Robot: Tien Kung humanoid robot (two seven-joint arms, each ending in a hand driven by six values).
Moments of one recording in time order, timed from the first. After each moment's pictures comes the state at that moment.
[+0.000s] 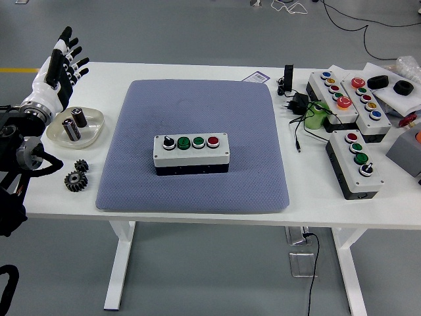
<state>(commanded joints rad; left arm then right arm) -0.65 0.23 -1.39 -0.99 0.98 0.04 0.10 0.10 -0.16 0.34 0.21 -0.35 -0.29 -0.01</state>
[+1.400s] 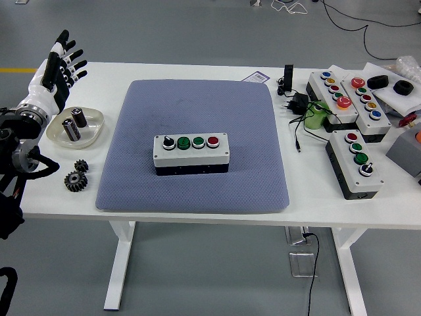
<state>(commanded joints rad) -0.63 0.23 -1.41 -0.99 0.99 0.03 0.11 0.10 -0.16 0.36 0.21 -0.37 -0.29 -0.01</state>
